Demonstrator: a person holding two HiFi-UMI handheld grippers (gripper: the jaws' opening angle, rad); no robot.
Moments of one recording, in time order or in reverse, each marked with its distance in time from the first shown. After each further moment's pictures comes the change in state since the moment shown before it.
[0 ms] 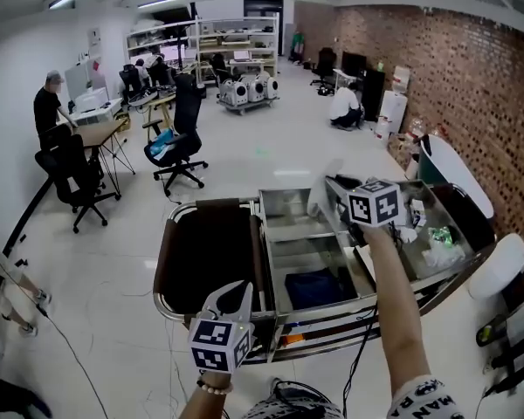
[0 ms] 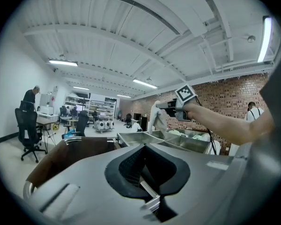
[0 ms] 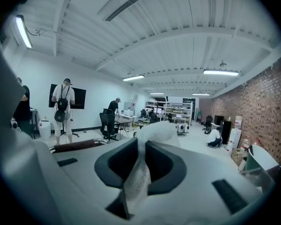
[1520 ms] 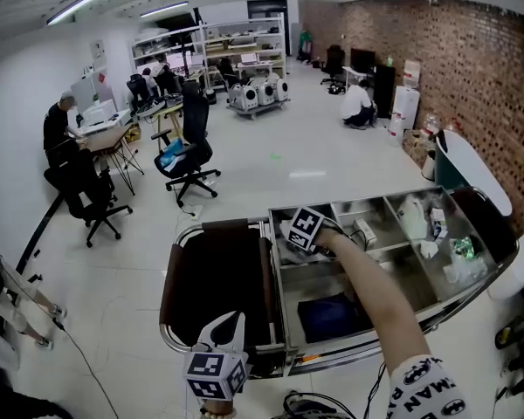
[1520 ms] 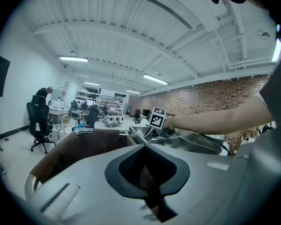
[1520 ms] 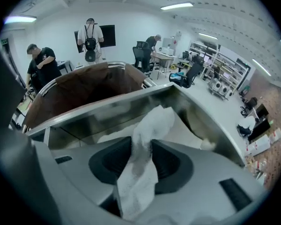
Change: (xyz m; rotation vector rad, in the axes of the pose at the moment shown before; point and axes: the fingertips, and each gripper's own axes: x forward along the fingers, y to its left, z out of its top) left arm 0.009 0.046 -0.022 -0.065 0.043 0.115; right arm 0.190 0.067 -0.216 -0.358 0.808 0.393
